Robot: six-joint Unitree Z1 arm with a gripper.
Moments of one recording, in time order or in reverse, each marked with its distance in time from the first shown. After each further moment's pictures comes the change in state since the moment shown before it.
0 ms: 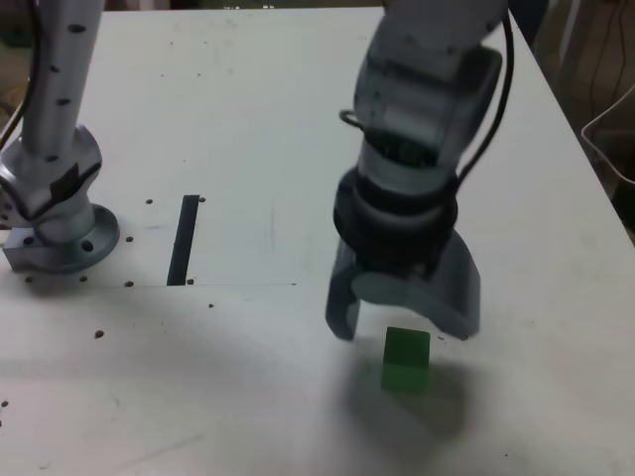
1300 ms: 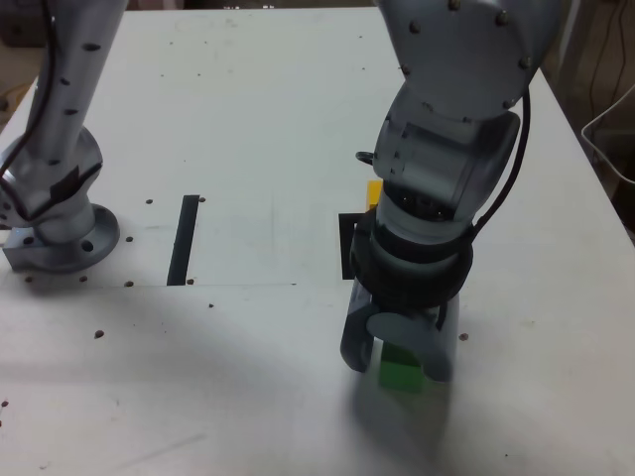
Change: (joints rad) arm -0.015 0.064 -0.016 -0.038 0.010 -0.012
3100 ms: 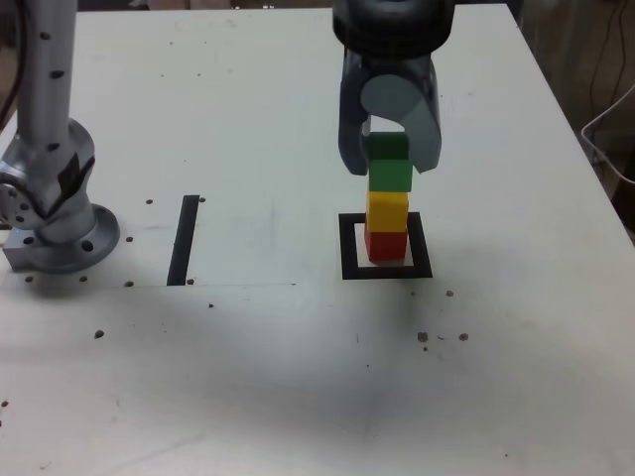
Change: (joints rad) arm 0.295 -0.232 -0.143 0.283 0.088 0.163
